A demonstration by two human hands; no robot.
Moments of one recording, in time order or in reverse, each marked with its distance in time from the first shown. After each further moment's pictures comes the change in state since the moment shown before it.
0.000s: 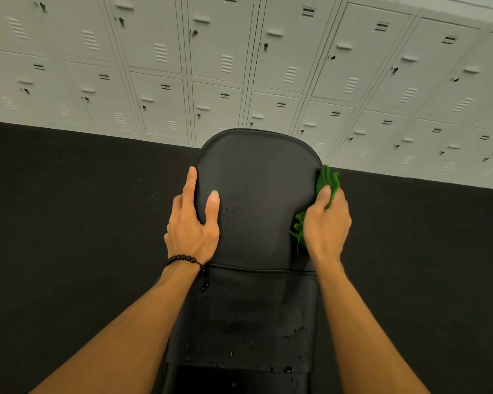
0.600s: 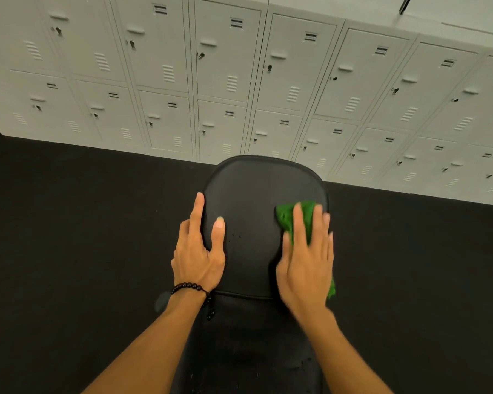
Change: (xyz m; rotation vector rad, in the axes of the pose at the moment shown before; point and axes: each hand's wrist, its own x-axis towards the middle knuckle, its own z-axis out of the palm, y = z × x) left_hand 0.002 0.002 -0.003 0.000 -0.041 -0.012; right_hand -0.044 0.011 0.016 -0.471 -0.098 -0.504
